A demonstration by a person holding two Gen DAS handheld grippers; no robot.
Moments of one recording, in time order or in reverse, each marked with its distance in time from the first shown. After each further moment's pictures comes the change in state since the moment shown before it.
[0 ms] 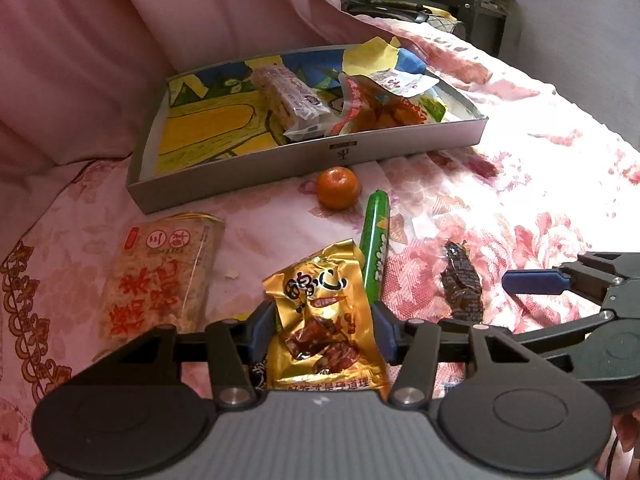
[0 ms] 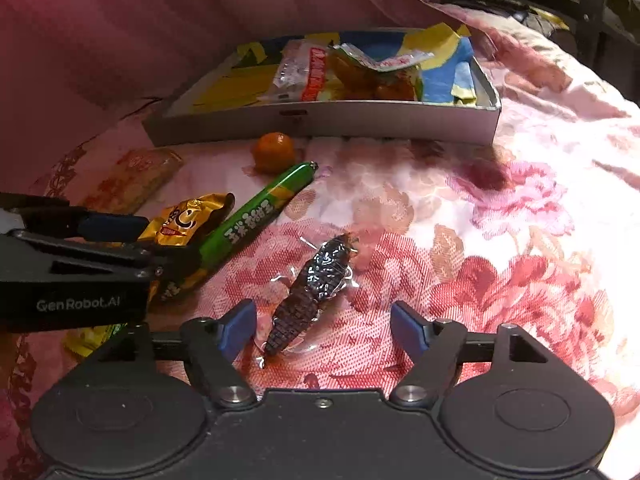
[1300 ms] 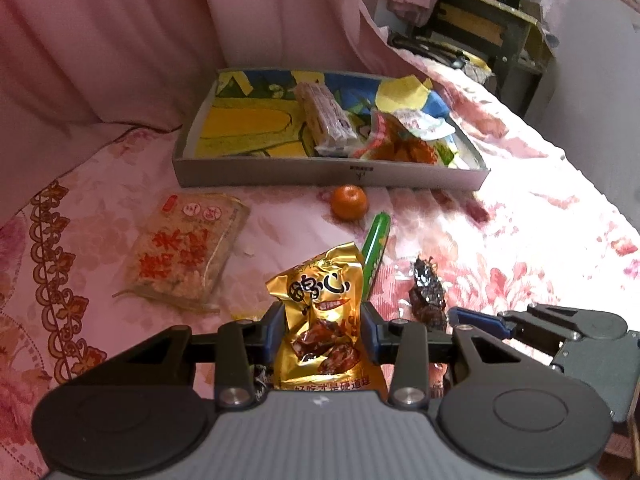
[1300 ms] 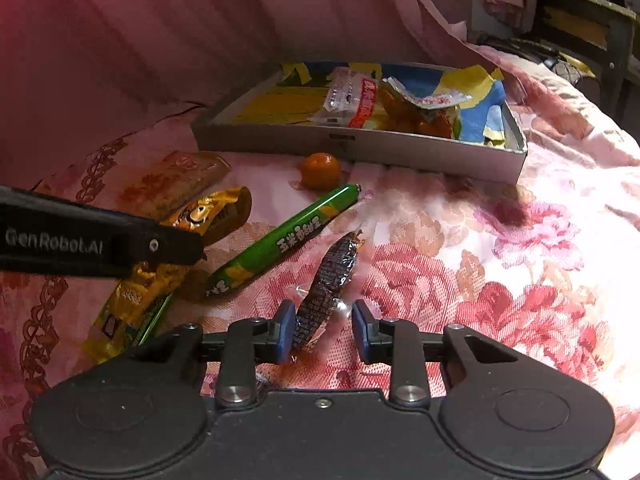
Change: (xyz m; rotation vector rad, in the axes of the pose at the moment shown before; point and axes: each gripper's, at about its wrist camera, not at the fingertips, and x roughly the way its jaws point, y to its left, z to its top) left arm -0.046 0.008 -0.010 -0.228 -0.050 -0.012; right arm -0.023 0.024 -0.008 -0.147 -0.095 0.021
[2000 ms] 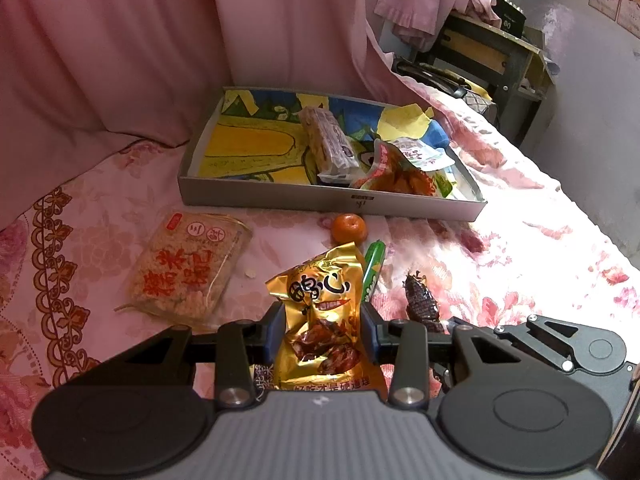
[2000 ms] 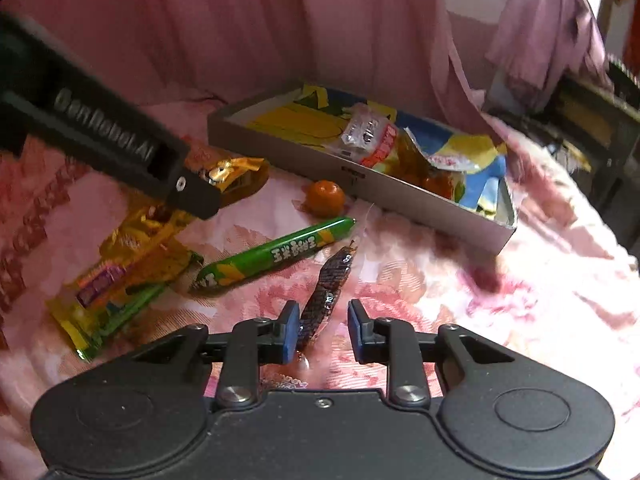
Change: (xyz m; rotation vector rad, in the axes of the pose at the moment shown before) left arm -0.007 0.005 0.005 -0.043 -0.053 -0.022; right arm -0.004 0.028 -0.006 -0.272 -0.079 -0.139
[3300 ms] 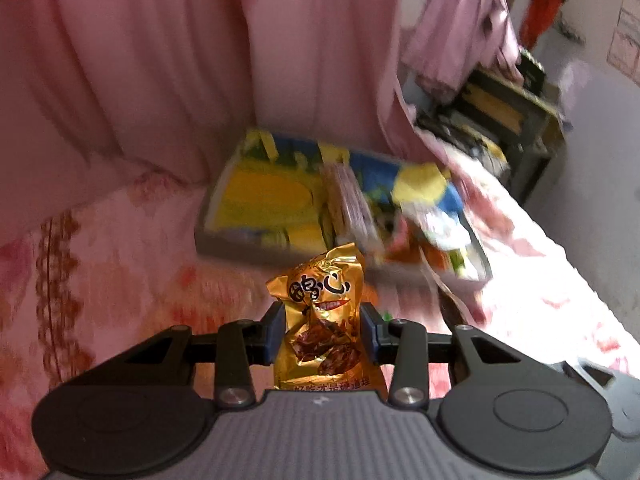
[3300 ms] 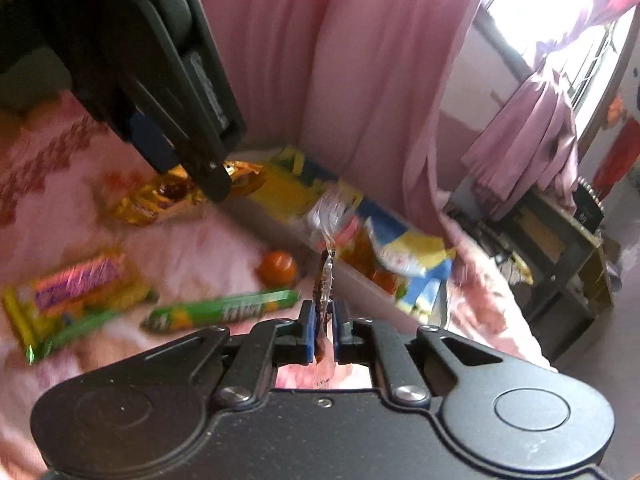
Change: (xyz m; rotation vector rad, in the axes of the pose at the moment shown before) left arm 0.001 0.020 0.040 -0.110 -0.132 -0.004; right arm -0.020 0.005 0.023 -0.212 -0.227 -0.181
